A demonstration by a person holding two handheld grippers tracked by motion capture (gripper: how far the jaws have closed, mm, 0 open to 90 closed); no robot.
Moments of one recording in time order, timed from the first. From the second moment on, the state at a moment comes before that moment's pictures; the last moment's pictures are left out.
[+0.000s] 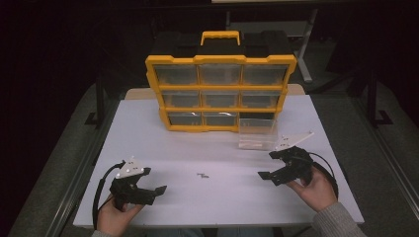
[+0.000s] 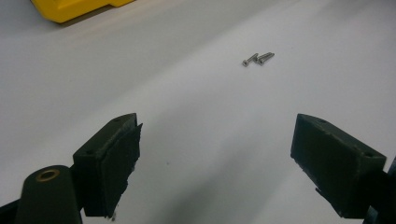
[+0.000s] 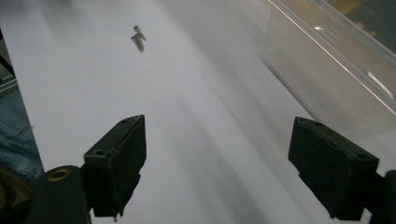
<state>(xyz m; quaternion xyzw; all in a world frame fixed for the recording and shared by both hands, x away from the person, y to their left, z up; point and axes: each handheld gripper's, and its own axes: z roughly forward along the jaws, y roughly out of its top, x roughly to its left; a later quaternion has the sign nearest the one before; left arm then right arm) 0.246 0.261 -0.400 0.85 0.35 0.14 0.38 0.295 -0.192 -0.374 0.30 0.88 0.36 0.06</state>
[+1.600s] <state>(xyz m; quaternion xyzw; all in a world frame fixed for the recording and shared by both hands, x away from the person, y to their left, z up) 0.244 0.266 -0.394 0.84 0.35 0.14 0.39 0.363 -0.010 -0.388 0.11 0.95 0.28 -0.03</state>
